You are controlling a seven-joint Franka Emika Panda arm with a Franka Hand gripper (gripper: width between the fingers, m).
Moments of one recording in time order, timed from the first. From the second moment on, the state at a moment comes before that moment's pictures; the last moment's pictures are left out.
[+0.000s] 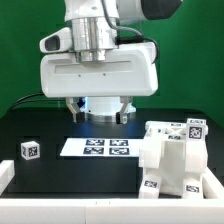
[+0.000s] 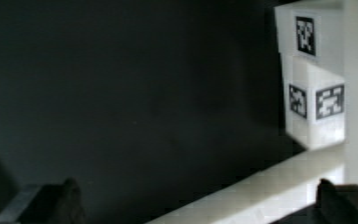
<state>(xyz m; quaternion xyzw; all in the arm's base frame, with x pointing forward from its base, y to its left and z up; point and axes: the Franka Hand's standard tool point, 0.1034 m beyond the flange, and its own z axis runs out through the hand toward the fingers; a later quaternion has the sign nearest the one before) 0.524 -0.041 0.118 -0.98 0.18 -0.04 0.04</state>
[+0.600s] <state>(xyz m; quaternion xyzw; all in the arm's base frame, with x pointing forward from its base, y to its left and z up) 0.489 -0.102 0.092 -1.00 -0.08 0.00 0.00</state>
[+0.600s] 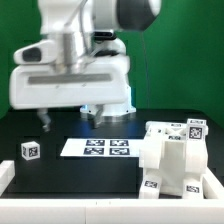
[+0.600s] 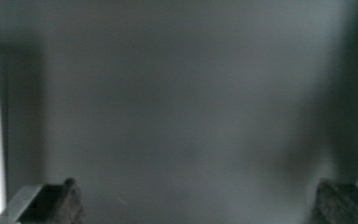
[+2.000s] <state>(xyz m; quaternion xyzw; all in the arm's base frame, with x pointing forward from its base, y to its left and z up) 0.446 -0.168 0.062 -0.94 -0.07 0.32 -0.03</state>
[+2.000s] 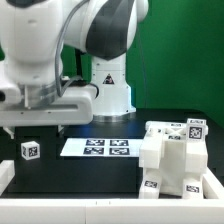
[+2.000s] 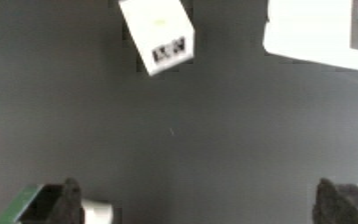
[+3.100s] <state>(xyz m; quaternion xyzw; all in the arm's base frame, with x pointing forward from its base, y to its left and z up) 0.367 -0.190 0.013 -0.89 -0.03 0.45 -0.05</state>
